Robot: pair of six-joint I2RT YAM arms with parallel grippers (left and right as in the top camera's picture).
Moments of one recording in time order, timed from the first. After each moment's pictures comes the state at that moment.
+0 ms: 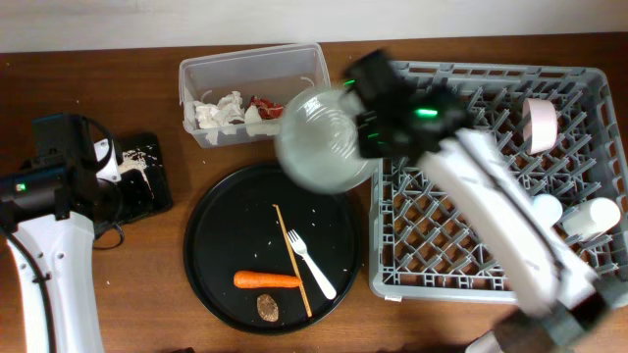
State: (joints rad) left arm 0.24 1.36 1.45 -1.37 0.07 -0.16; right arm 0.49 1.71 1.86 -1.28 0.28 0.41
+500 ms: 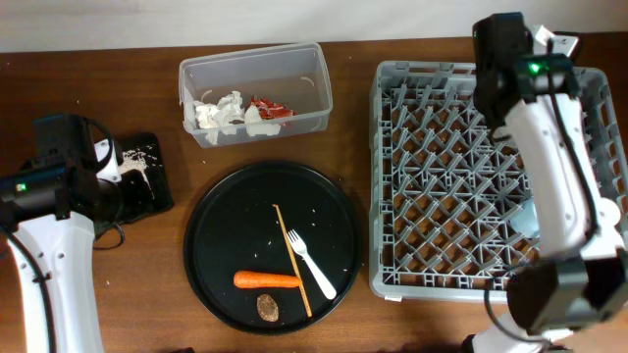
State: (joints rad) left arm 0.24 1.36 1.44 -1.36 0.07 -0.16; right arm 0.05 1.80 1.86 -1.28 0.94 0.41
